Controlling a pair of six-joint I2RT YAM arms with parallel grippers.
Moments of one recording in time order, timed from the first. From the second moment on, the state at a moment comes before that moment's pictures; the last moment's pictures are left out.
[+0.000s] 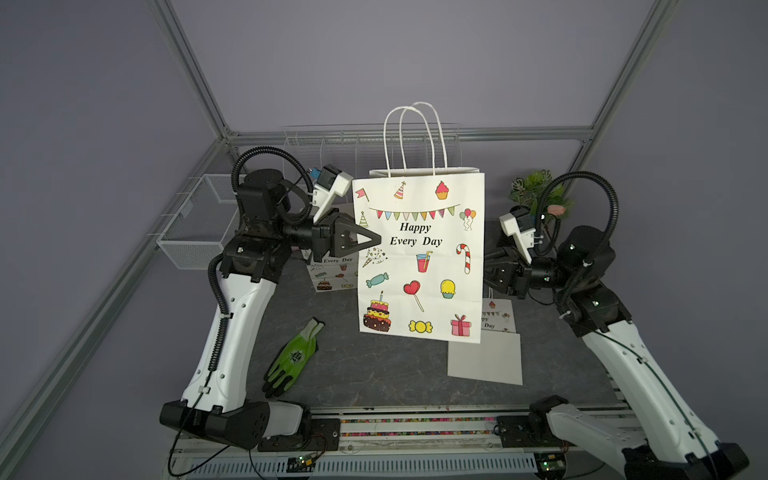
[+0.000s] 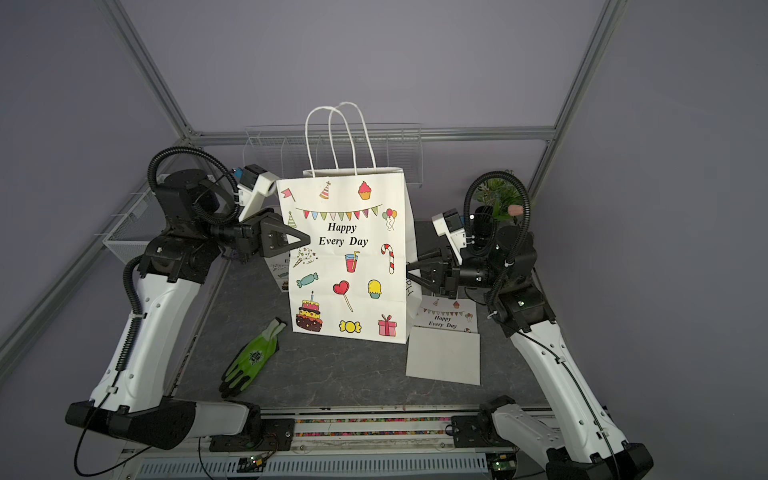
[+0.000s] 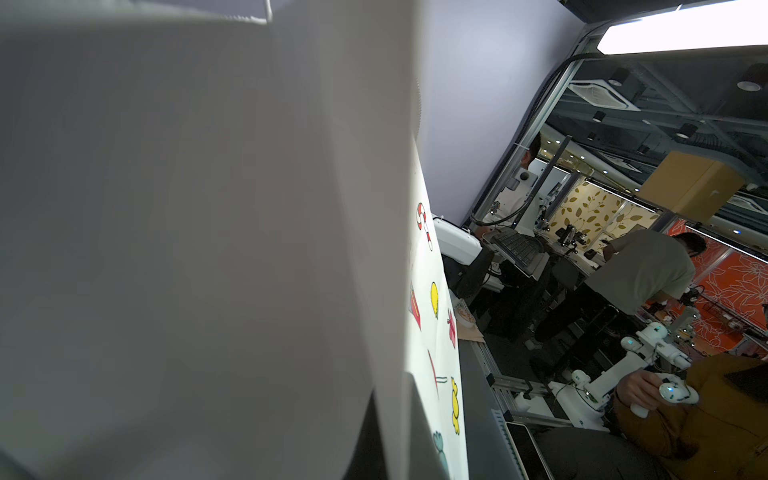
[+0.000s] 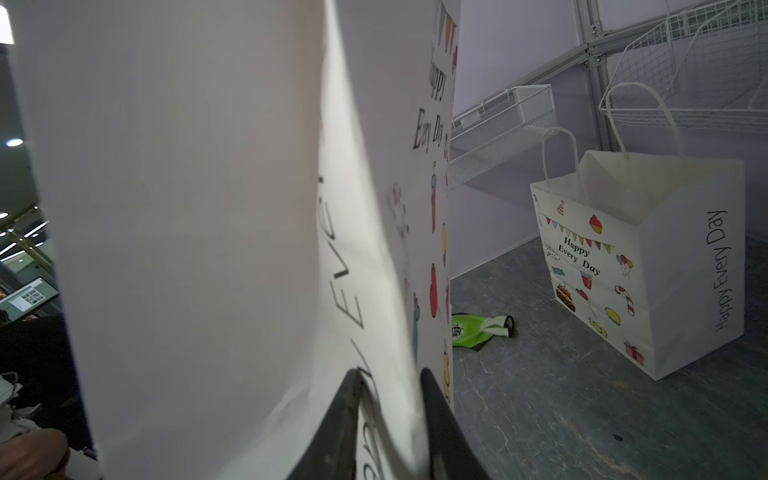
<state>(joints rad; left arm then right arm) -0.25 1.36 1.76 -0.53 1.54 -0.28 0.32 1.04 1.20 -0.15 -1.19 0.48</state>
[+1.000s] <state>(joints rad) -0.25 1.32 1.59 -0.50 1.33 -0.29 0.32 0.95 1.18 0.03 -1.19 0.68</state>
